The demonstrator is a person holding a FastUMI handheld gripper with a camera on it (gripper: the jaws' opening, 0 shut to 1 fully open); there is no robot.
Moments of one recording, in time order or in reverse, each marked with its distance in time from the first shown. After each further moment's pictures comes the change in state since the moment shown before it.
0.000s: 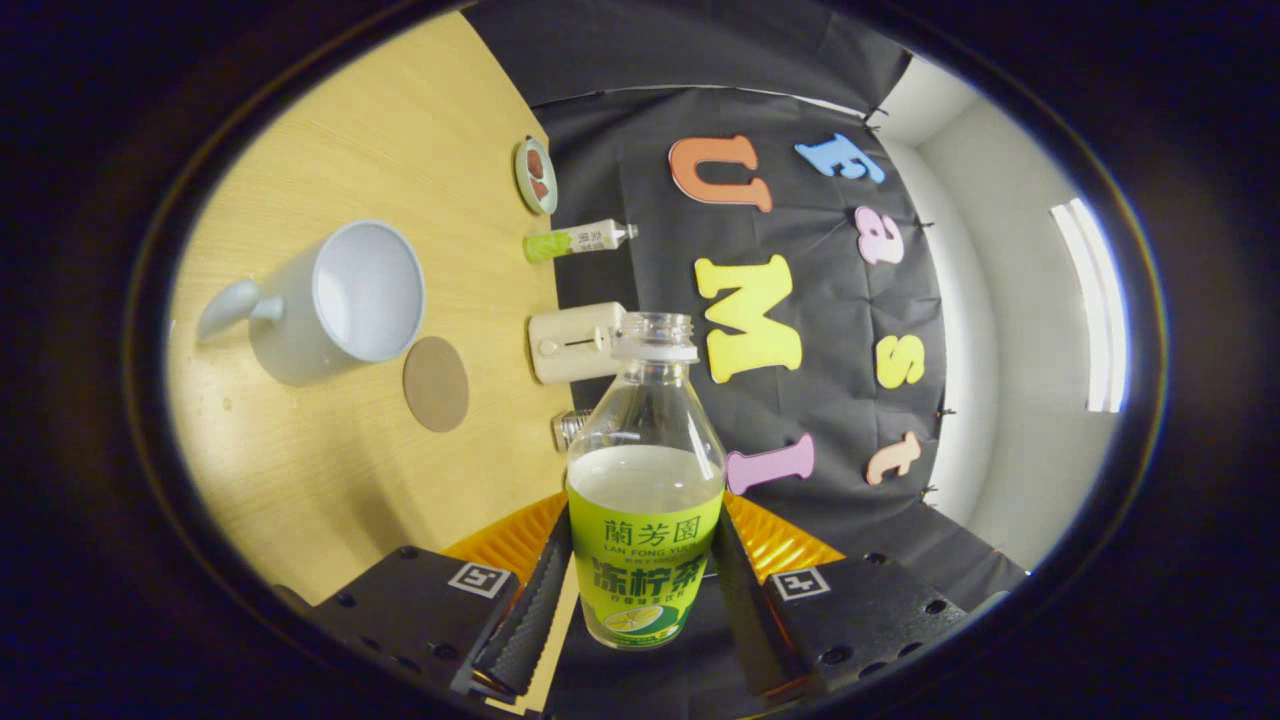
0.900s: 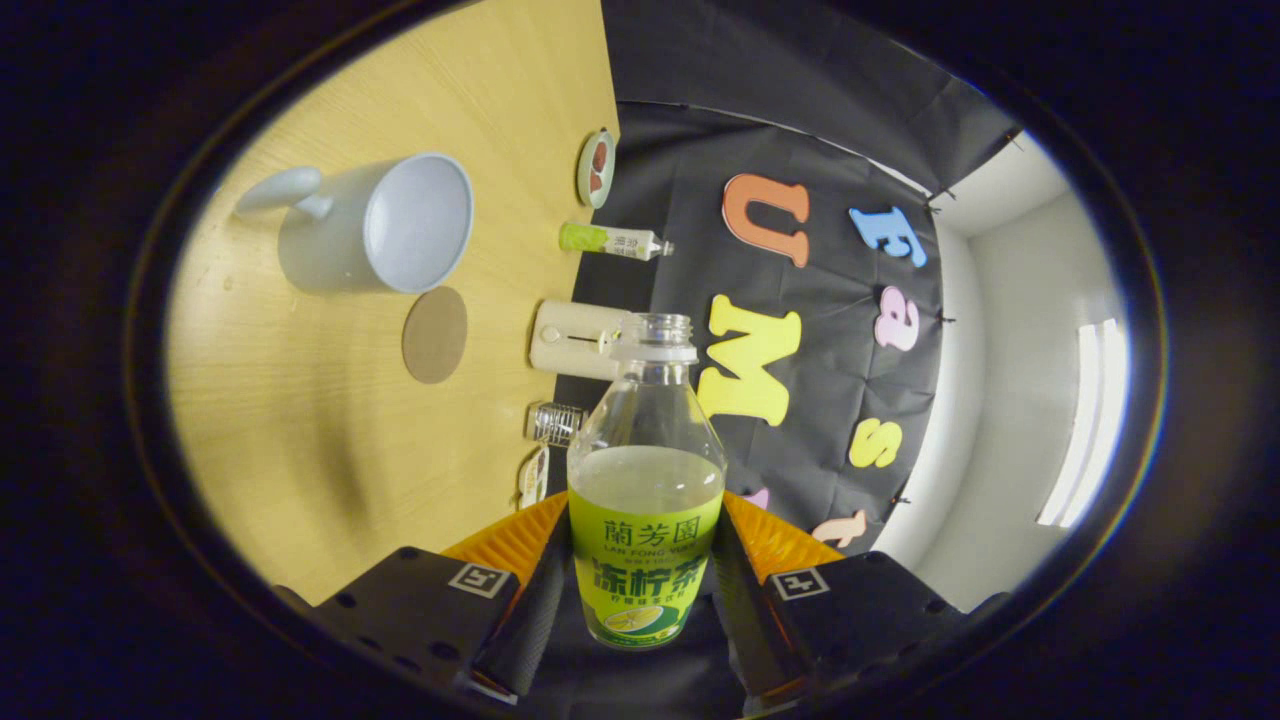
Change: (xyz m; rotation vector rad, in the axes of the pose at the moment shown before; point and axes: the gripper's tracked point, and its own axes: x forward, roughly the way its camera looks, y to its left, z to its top) arm -0.005 -0.023 0.013 -0.314 -0.066 -0.067
